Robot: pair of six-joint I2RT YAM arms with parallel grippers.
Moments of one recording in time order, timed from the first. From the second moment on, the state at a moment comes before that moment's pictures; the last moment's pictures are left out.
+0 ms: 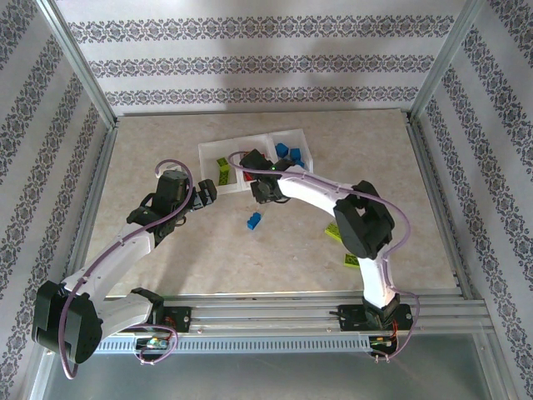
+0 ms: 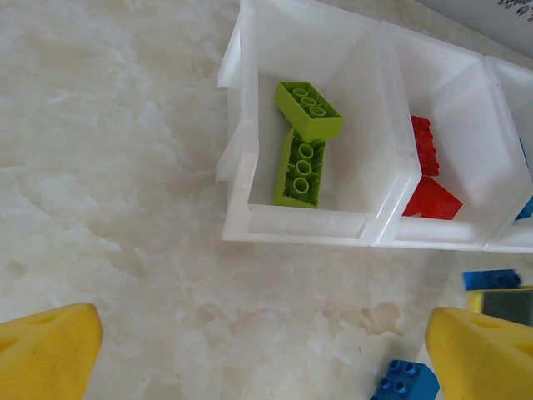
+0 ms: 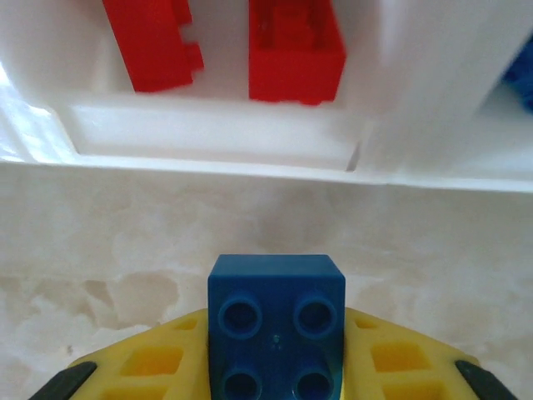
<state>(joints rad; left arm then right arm) -0.33 1.11 0.75 -0.33 -0.15 -0.62 0.73 2.02 1.58 -0.75 0.25 0.48</state>
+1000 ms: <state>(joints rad) -0.33 1.10 0.75 -0.33 -0.15 -0.62 0.45 2.17 1.86 -0.76 0.23 0.44</state>
